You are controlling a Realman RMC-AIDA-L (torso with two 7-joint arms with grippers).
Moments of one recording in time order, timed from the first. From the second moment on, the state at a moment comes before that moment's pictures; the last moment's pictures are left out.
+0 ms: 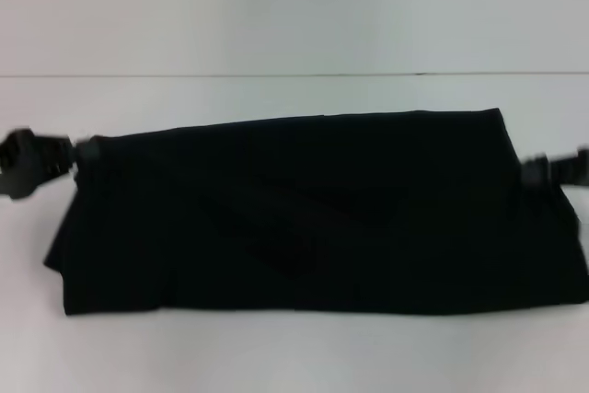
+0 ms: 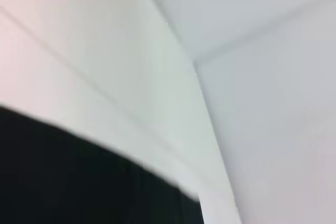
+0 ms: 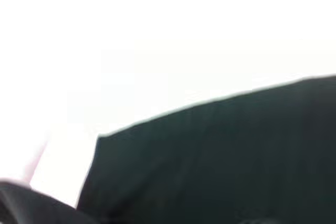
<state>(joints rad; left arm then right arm) -0.57 -1.88 0.15 0.51 2.27 1.65 -2.24 0.69 1.89 -0.41 -0.61 -2.37 -1.56 2.22</state>
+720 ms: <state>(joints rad) -0.58 -2.01 0.14 0.48 2.00 1.29 -2.06 0.70 2.02 -0.42 -0.48 -2.05 -1.07 2.07</state>
